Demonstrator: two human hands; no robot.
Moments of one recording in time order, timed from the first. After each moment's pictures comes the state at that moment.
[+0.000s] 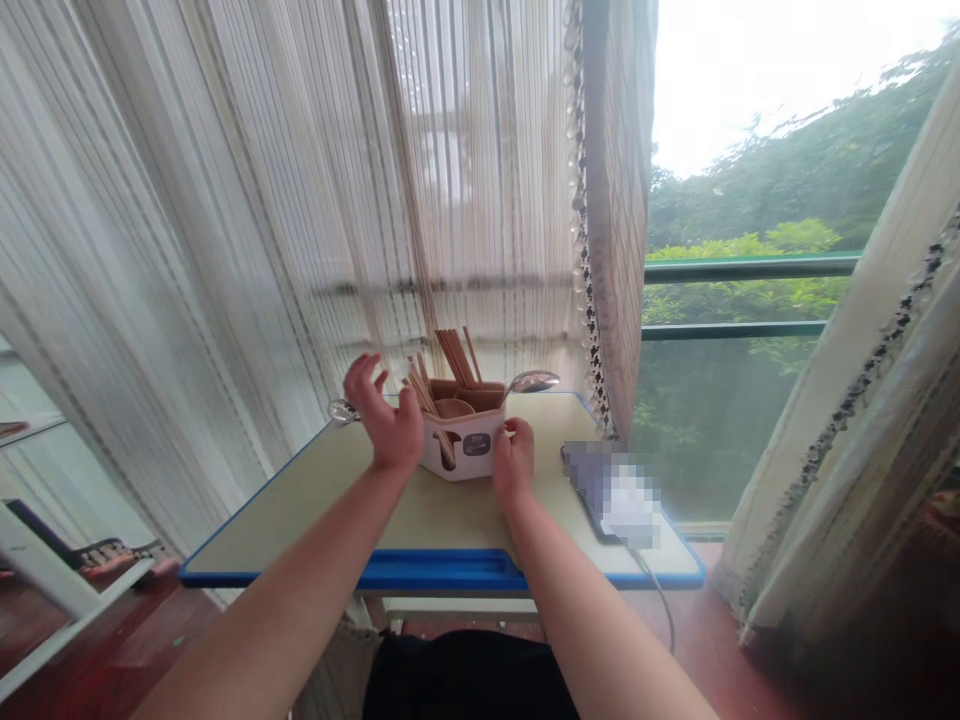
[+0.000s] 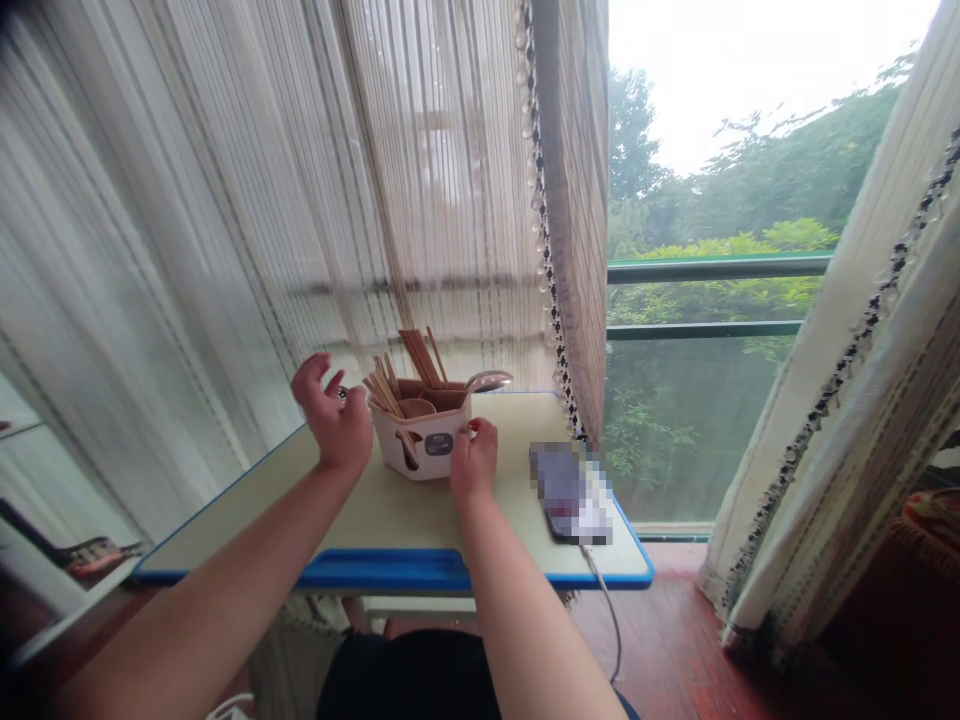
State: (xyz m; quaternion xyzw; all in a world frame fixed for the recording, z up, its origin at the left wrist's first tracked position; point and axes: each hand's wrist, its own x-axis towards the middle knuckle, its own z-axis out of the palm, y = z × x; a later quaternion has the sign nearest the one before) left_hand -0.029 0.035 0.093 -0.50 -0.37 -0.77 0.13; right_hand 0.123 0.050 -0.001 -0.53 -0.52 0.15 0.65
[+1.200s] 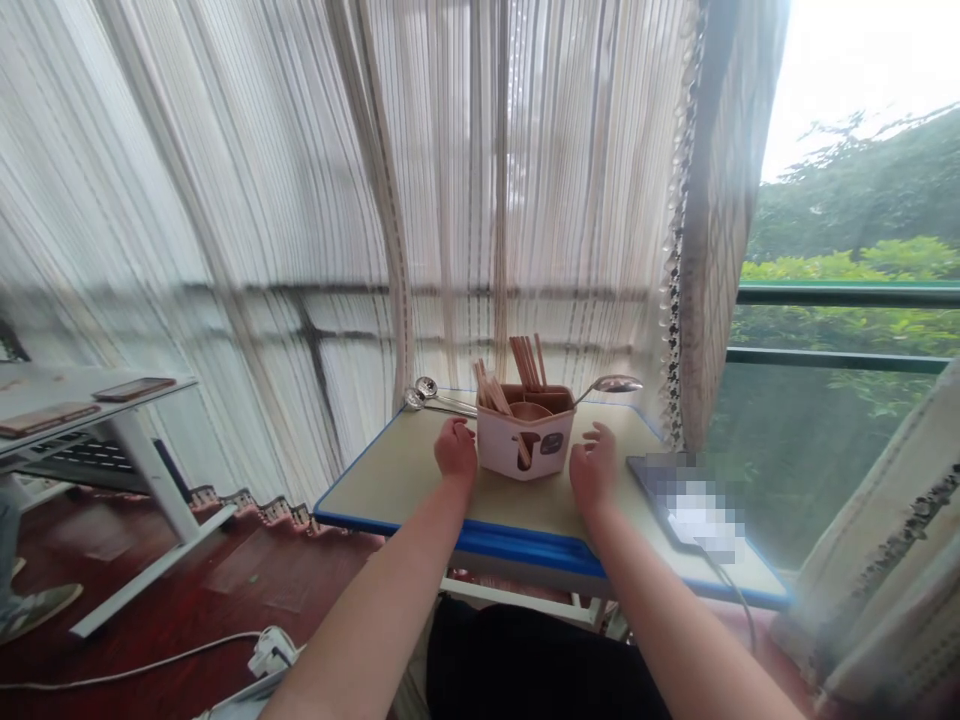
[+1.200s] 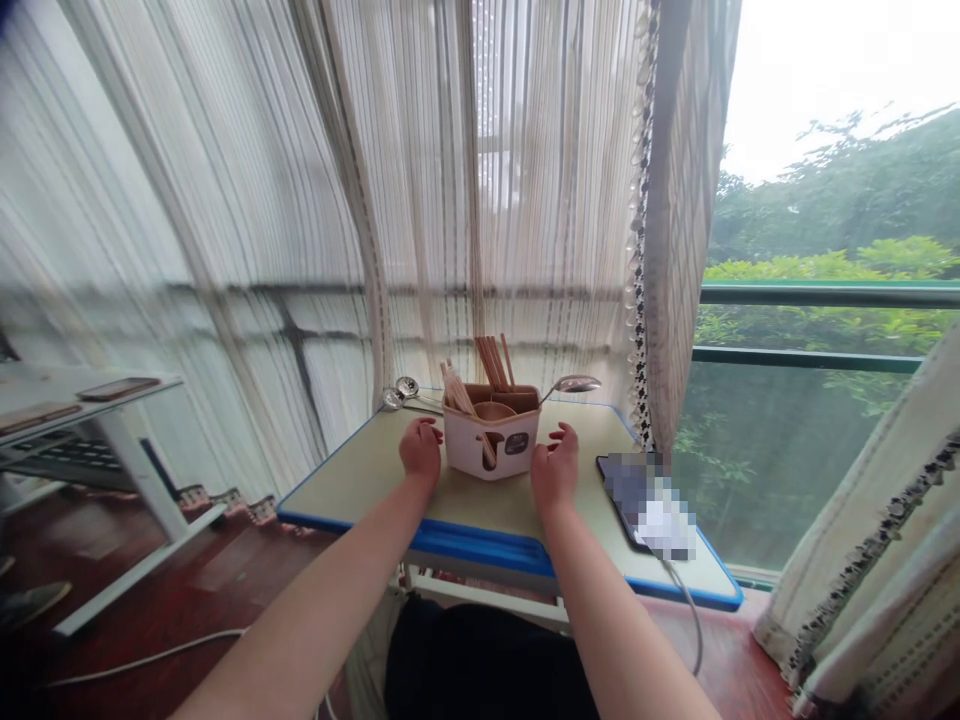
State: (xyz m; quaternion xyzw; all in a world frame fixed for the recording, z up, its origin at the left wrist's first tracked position) left_hand -0.091 0.041 0.005 -0.42 -0.61 -0.66 -0.09; right_hand 0.124 0.033 0.000 -0.55 -0.52 0.10 0.65
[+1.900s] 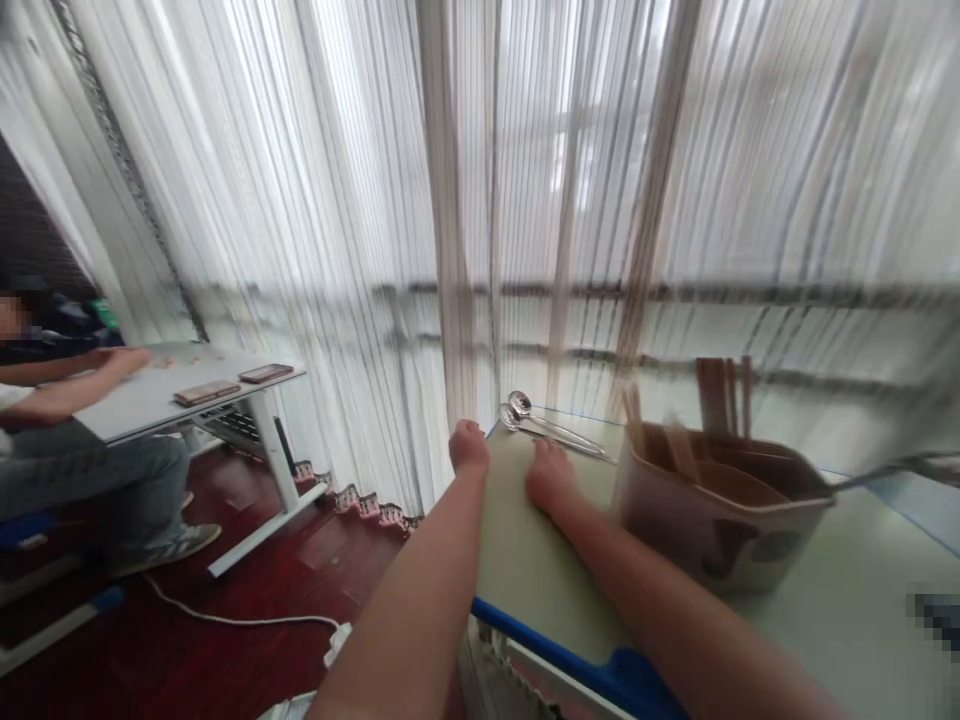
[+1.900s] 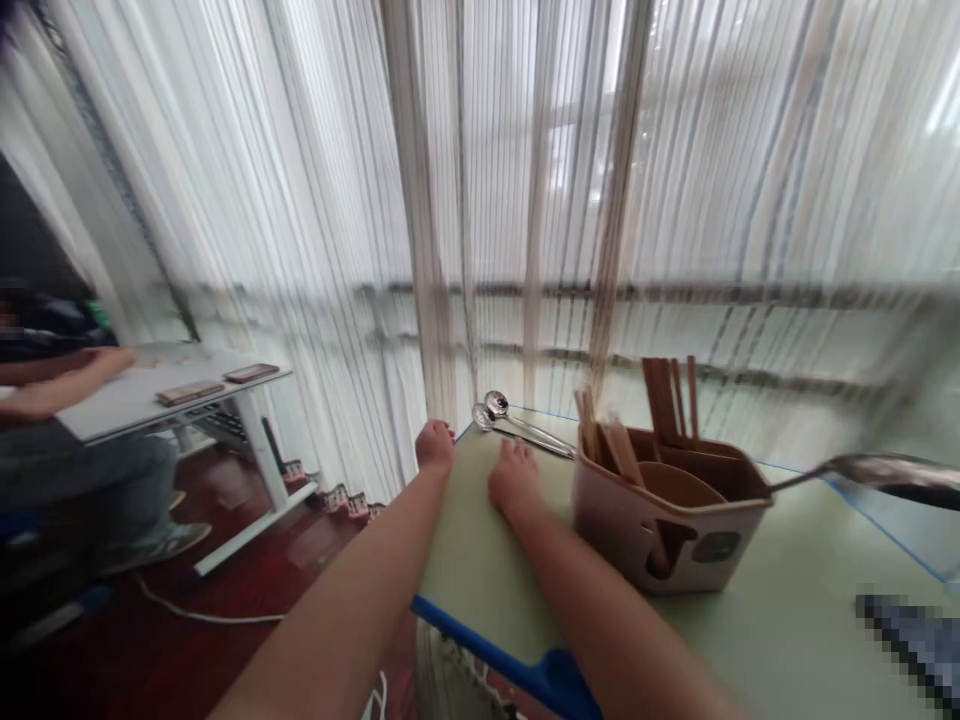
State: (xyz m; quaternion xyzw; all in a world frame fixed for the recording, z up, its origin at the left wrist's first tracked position) left_hand -0.291 0.112 -0.003 -0.32 -0.74 -0.59 -0.07; right_hand -0.138 0.105 -0.004 -0.55 -0.81 0.02 0.21
